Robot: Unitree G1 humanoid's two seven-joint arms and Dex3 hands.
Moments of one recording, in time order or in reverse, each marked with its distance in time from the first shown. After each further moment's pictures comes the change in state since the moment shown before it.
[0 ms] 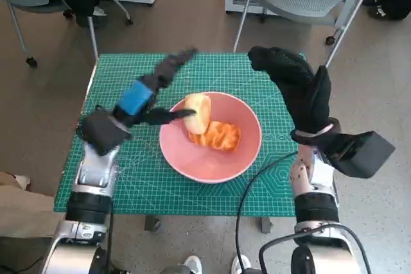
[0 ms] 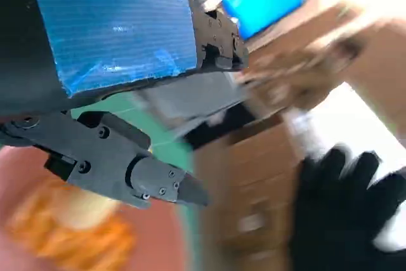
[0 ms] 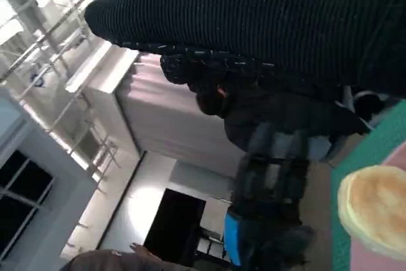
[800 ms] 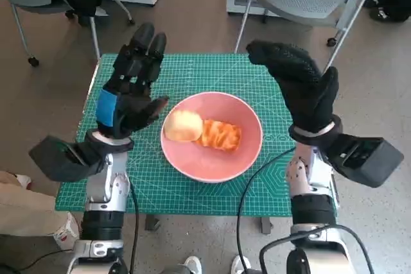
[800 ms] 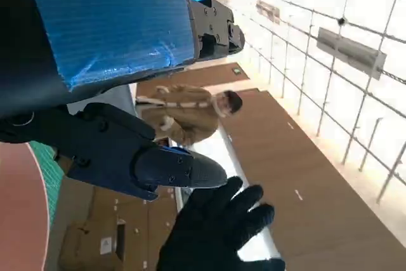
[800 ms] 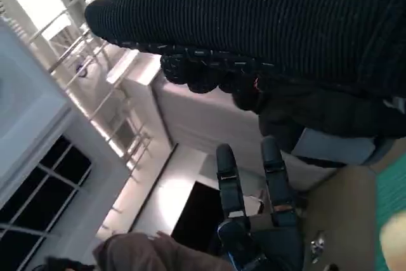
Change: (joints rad) left arm 0.105 -0.144 0.108 -0.173 -0.232 -0.076 -0.045; right arm -0.001 0.016 0.013 -0.089 0.065 0.007 0.034
